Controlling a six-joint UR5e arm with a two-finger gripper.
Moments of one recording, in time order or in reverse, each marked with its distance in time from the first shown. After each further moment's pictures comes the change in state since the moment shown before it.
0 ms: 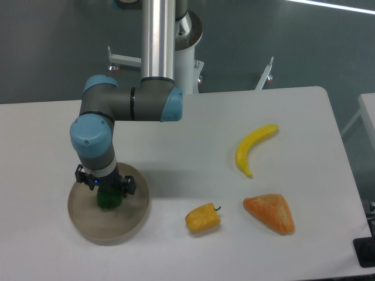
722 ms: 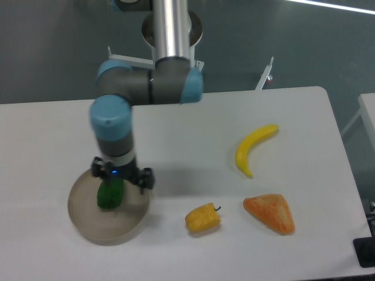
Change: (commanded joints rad) arm 0.218 0.124 -0.012 -0.014 0.006 0.280
